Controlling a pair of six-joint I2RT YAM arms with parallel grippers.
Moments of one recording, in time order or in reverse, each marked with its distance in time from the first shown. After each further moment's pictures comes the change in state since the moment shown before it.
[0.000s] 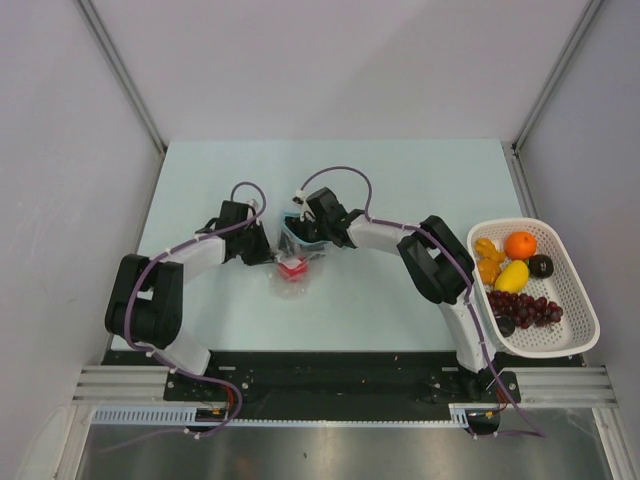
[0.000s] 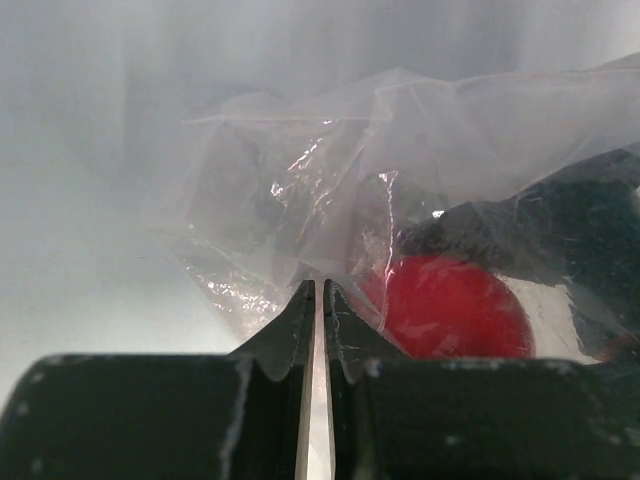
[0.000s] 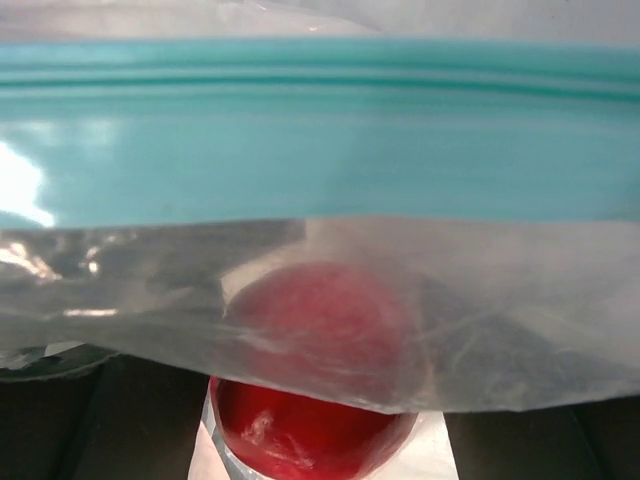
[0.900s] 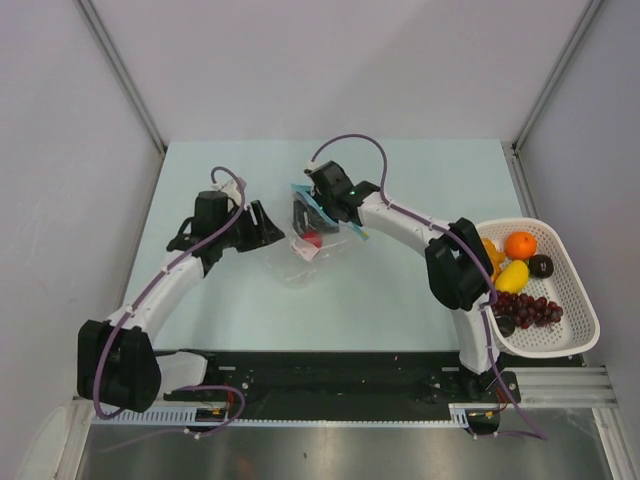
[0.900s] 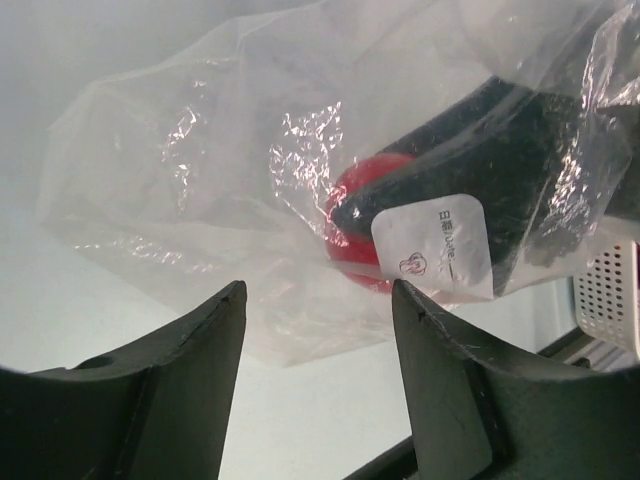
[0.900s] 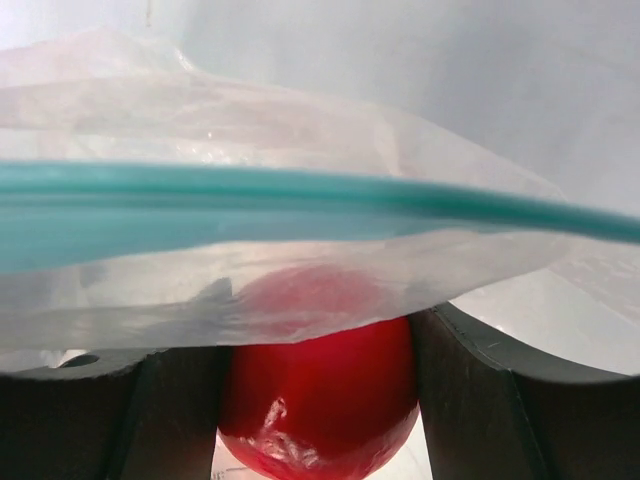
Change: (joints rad) left arm 0.002 -0.356 0.019 -0.064 0.068 -0.008; right arm -0.029 -0.128 0.172 -0.361 0.279 -0.068
